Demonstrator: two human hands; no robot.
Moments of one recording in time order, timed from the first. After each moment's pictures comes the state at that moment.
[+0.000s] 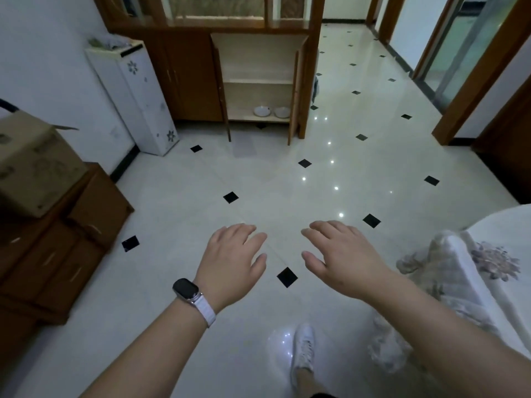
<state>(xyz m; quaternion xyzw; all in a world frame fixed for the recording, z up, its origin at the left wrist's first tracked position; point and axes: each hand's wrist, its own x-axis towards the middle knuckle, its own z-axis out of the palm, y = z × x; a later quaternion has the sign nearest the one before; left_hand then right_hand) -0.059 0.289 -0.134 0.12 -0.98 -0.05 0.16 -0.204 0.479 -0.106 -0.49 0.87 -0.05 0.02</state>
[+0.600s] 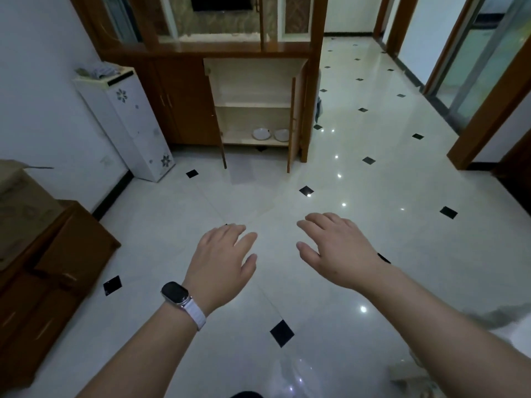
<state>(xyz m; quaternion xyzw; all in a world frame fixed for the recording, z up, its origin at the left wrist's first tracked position) -0.306 0.187 -0.108 0.14 -0.98 -0.02 0.16 -0.473 0.370 -0.080 -0.50 0.86 -0.06 0.01</state>
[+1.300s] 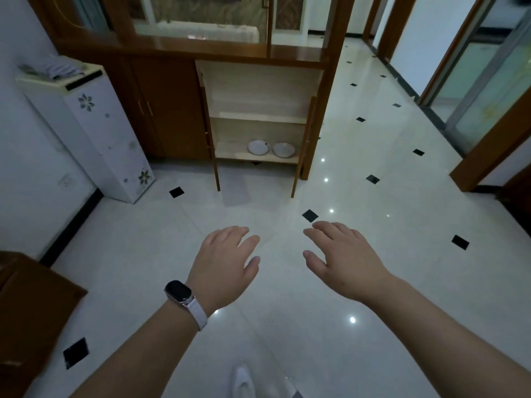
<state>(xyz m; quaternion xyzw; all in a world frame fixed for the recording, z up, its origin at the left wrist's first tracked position) -0.511 -0.130 -0.136 0.11 -0.98 -0.06 0.16 -0.654 0.074 -0.093 -0.45 0.89 -0.05 0.03</state>
